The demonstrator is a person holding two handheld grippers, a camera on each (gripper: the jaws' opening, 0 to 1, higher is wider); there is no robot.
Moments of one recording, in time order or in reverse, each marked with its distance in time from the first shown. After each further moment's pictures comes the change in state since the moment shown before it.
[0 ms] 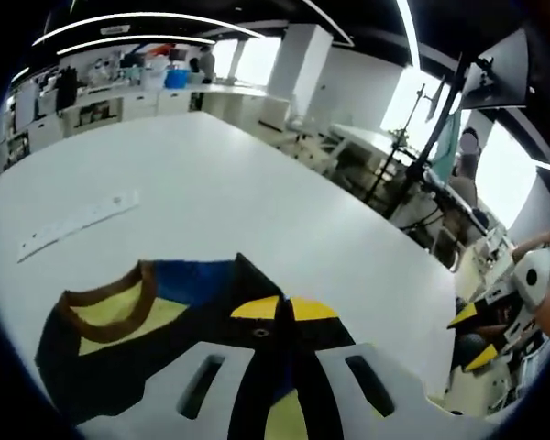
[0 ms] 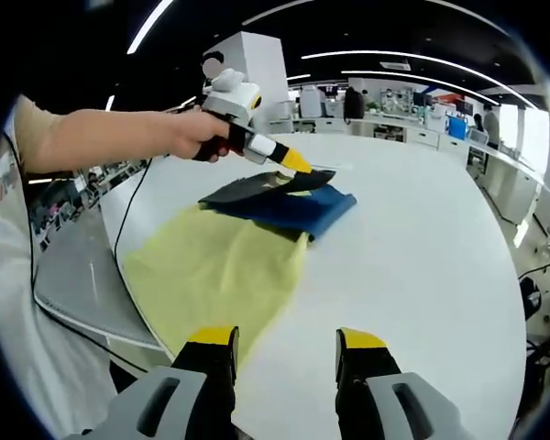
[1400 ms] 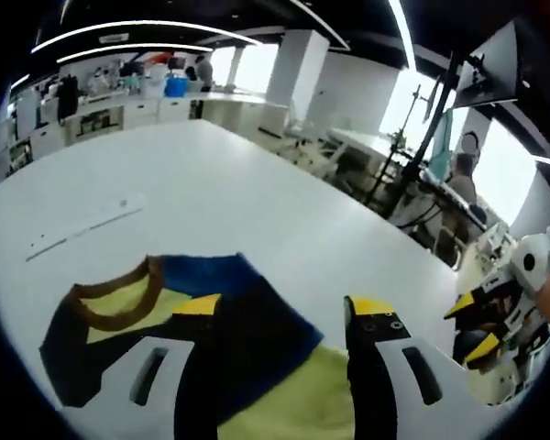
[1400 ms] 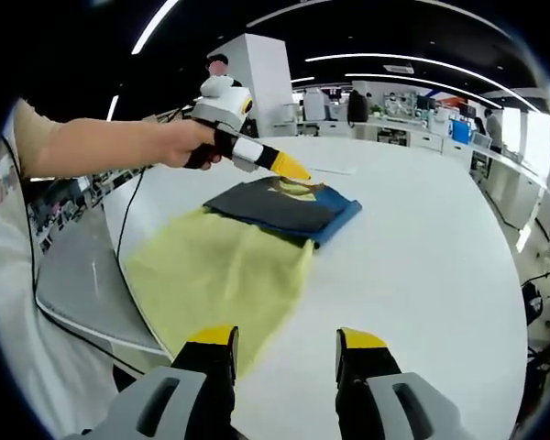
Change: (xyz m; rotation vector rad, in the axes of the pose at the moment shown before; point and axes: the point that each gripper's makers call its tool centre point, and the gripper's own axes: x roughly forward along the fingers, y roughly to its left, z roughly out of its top) left arm -0.029 0.001 -0.010 0.033 -0.037 0.027; right arm 0.005 0.007 0.009 -0.015 -0.012 0.019
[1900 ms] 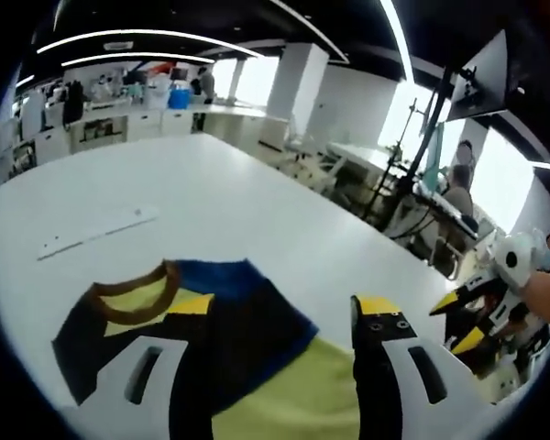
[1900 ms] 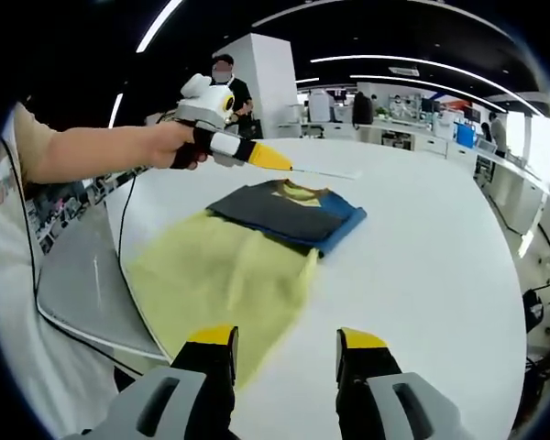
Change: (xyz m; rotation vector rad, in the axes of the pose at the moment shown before) left arm -0.041 0.003 0.009 -0.021 -0.084 -0.010; right arm 0.001 0.001 0.010 -0.019 -0.005 0.007
